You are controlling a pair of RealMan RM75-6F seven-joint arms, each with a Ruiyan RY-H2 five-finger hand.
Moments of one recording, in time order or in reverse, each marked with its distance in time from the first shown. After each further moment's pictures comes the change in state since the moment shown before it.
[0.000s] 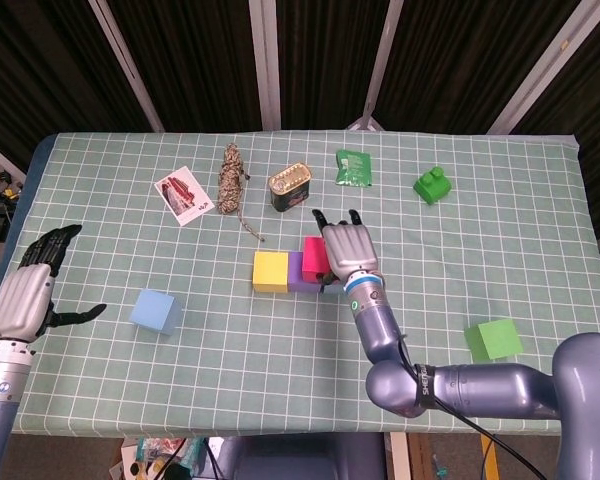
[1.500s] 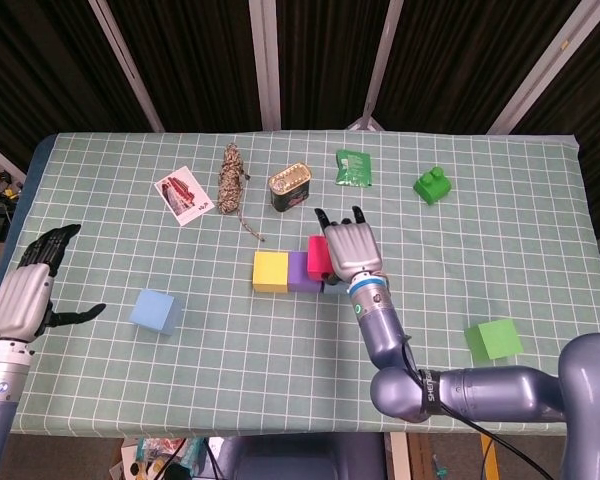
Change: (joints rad) left arm 0.002 0.004 0.001 0.000 0.006 -0.001 -0.013; right arm -0.002 0.019 -0.015 -0.042 -0.030 0.048 -0.054
